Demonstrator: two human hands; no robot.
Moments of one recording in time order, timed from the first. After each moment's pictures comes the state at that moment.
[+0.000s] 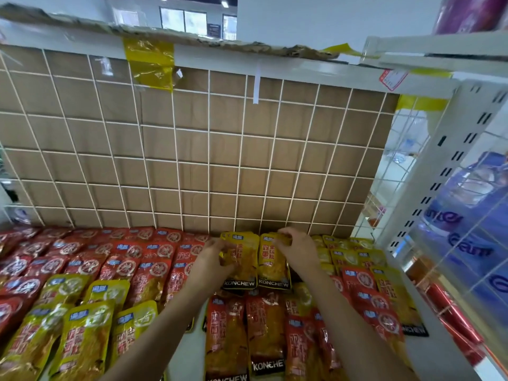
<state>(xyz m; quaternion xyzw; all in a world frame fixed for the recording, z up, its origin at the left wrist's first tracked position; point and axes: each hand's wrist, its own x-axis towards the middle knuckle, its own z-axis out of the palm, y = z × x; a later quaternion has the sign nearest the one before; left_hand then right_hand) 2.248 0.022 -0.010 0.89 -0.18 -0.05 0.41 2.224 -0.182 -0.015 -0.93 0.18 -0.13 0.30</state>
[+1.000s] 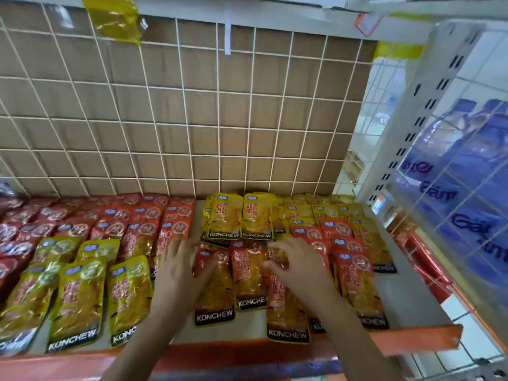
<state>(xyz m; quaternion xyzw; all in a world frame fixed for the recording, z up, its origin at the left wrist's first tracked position) 2.163 0.064 -0.040 0.93 -0.17 0.09 0.32 2.084 -0.142 0.001 -0.98 0.08 -0.04 0.19</state>
